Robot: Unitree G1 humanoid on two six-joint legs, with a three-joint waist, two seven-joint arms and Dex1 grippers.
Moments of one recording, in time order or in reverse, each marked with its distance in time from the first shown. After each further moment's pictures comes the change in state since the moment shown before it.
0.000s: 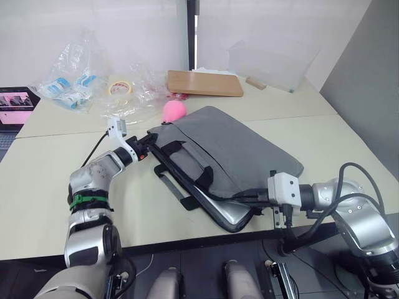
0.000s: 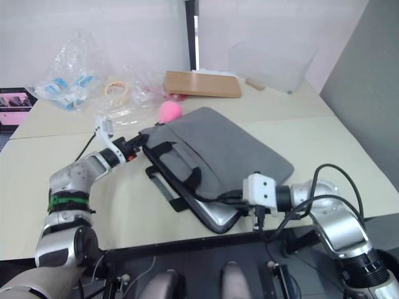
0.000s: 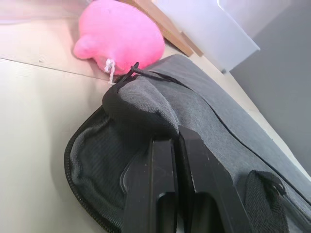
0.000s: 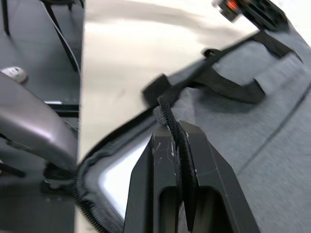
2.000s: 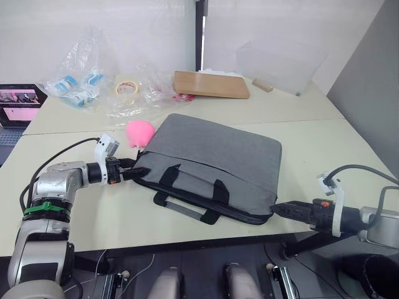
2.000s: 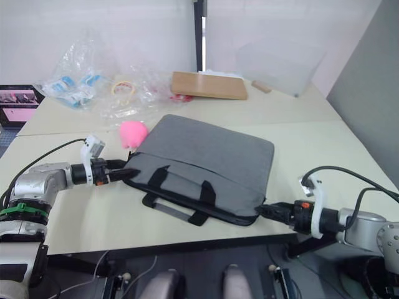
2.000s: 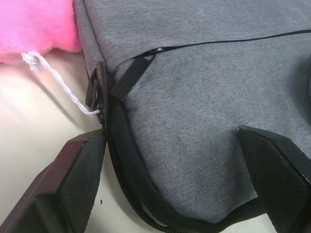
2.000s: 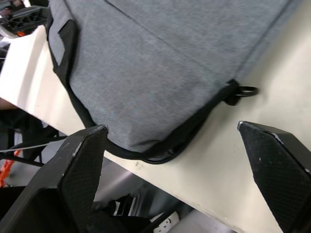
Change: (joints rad) left arm 0.008 0.373 -0.432 0.262 0.216 -0.277 -0.587; right arm 0.261 -0.097 -0.506 -0.021 0.955 1.195 -0.684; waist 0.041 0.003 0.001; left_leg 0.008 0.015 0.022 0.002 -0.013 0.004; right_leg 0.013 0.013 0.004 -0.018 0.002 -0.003
